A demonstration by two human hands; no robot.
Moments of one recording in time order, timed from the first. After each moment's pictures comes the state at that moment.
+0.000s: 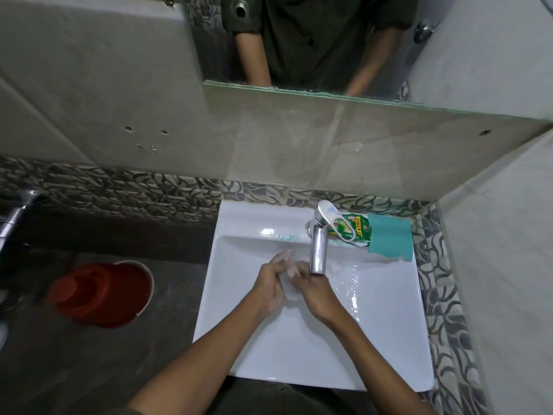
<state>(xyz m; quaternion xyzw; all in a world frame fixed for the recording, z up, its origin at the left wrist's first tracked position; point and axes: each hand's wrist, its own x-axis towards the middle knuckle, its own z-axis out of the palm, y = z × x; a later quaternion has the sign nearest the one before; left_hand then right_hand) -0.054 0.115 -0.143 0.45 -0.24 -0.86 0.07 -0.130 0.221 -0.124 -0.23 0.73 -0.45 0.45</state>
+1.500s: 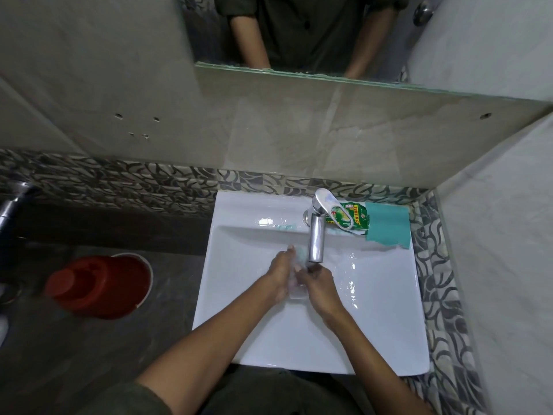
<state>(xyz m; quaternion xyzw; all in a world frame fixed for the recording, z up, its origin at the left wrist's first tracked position) -0.077 0.129 -0.154 0.53 -0.29 -0.80 -0.04 -0.123 0.231 -0.135 -0.09 0.77 -0.46 0.42</state>
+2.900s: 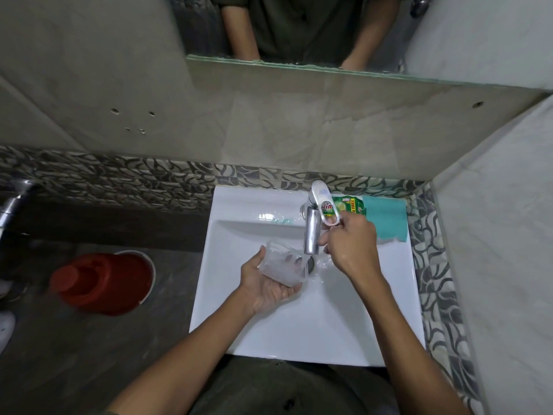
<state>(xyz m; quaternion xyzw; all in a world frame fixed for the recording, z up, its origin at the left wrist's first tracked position) -0.021 0.129 -0.154 0.40 -0.03 -0.92 0.01 -0.172 0.212 -0.020 -0.19 0.87 -0.39 0.25</state>
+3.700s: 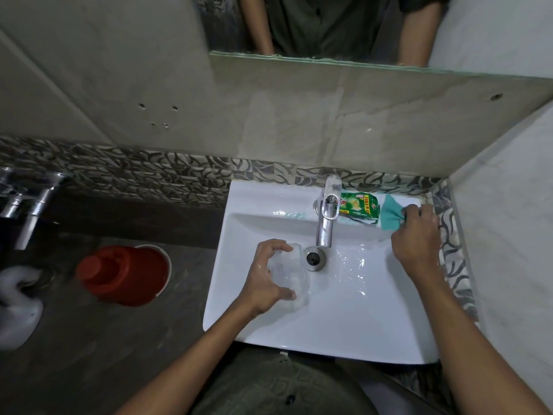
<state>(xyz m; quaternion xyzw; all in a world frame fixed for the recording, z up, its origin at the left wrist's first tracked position) 0.025 0.143 -0.116 0.37 -0.66 -0.65 0.12 -0.276 0.277 -0.096 -0.27 0.95 -0.14 -0.01</state>
